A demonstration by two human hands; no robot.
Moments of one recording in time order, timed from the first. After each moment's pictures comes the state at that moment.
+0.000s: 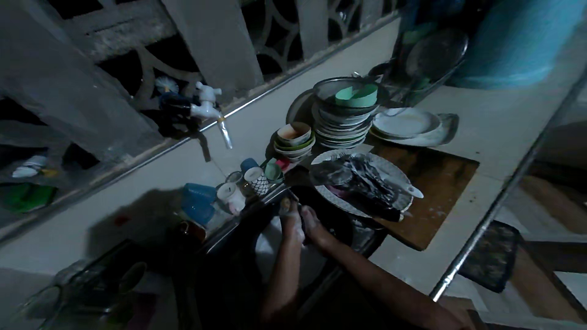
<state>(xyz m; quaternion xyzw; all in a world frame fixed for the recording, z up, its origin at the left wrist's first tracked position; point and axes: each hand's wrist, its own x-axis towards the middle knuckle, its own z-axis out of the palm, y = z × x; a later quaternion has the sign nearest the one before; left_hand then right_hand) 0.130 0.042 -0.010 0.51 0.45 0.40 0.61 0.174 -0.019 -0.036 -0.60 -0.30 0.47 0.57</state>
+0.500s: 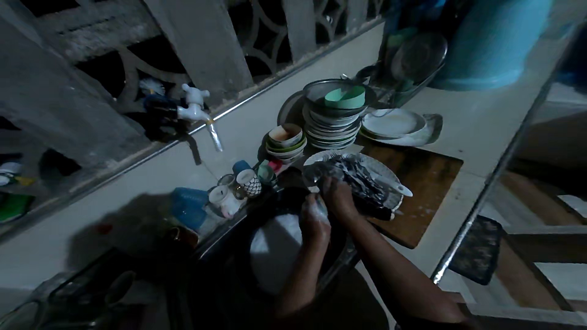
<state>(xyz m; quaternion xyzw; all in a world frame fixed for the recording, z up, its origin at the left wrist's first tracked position) 0.159 -0.011 0.015 0.83 0.44 0.21 0.29 0.245 -0.025 0.033 -0.83 -0.33 0.18 0.42</state>
